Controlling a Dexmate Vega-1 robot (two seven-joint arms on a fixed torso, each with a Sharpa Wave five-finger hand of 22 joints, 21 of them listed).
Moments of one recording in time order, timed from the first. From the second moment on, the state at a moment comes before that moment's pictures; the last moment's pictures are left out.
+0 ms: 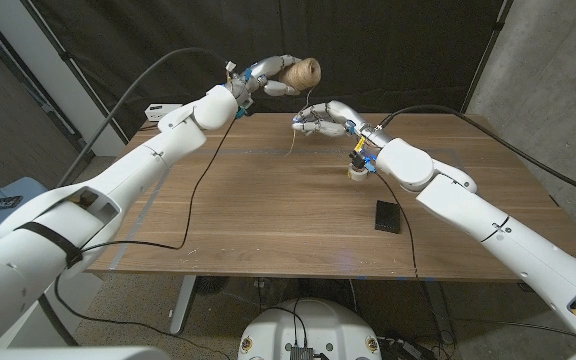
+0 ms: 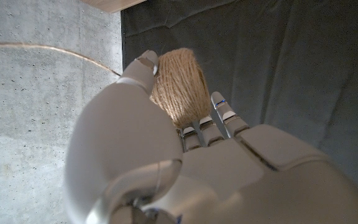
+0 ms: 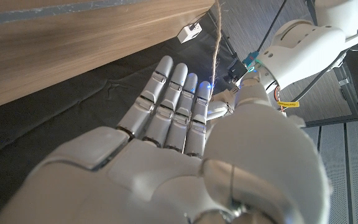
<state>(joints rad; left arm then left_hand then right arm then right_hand) 0.30 0.58 0.68 -1.34 0.23 -0.27 0.01 1.29 0.10 0.30 -0.16 0.37 0.43 -0.01 0.22 0.43 0.21 -0.06 0.56 0.73 0.28 -0.02 0.43 0.51 0.16 0.06 0.41 0.21 -0.78 -0.71 -0.57 -2.00 0.10 -0.10 -0.01 0.94 0.02 0.07 -0.09 0.18 0.66 0.03 0.31 0.27 0.69 0.02 0.30 0.34 0.68 -0.06 0.35 0.41 0.66 -0.01 0.43 0.19</state>
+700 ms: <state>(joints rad) 0.34 0.61 0.65 -1.42 0.25 -0.23 0.01 1.29 0.11 0.30 -0.16 0.37 0.42 -0.01 0.21 0.43 0.21 -0.06 0.56 0.73 0.28 -0.02 0.43 0.51 0.16 0.06 0.41 0.21 -0.78 -0.73 -0.57 -2.01 0.11 -0.08 0.01 0.93 0.02 0.06 -0.10 0.19 0.61 0.05 0.28 0.28 0.63 0.05 0.29 0.35 0.62 -0.05 0.33 0.41 0.62 0.02 0.41 0.19</state>
